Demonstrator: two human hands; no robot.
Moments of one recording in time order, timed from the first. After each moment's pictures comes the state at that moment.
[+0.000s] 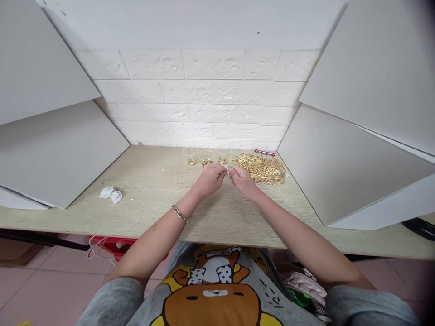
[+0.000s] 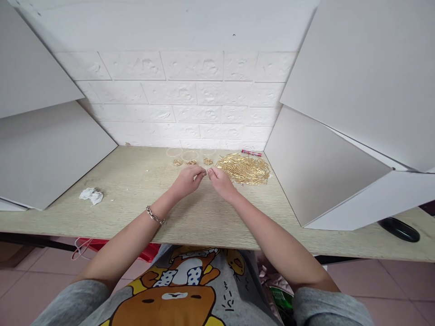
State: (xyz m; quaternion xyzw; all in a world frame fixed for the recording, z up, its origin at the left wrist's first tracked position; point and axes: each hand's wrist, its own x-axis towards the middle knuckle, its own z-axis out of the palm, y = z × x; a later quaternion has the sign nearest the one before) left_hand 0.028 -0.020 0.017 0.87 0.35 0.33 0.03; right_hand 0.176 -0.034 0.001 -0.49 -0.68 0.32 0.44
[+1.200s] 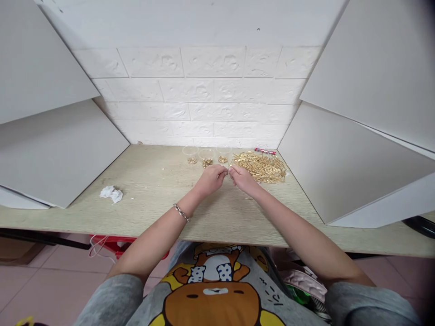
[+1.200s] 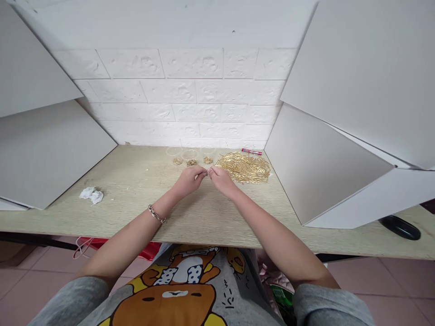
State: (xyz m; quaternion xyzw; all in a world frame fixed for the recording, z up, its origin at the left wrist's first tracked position) left_hand 0.032 -0.020 0.012 0.87 0.35 0.35 0.07; right_hand 0.180 -0.027 -0.001 -0.50 -0.70 0.32 0.39
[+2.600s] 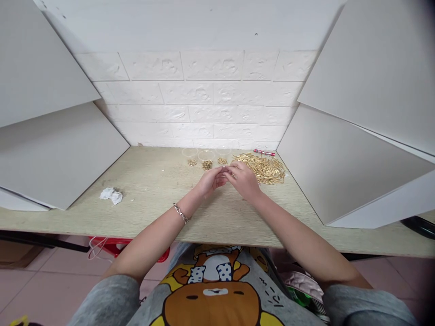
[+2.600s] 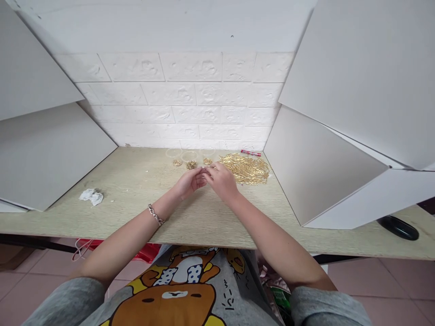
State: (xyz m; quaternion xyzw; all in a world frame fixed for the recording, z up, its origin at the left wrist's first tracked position) left_hand 0.040 -0.024 0.010 0.40 0.35 0.42 0.73; right_hand 0.179 -0.040 0.005 -0.49 -0.78 -0.02 0.40
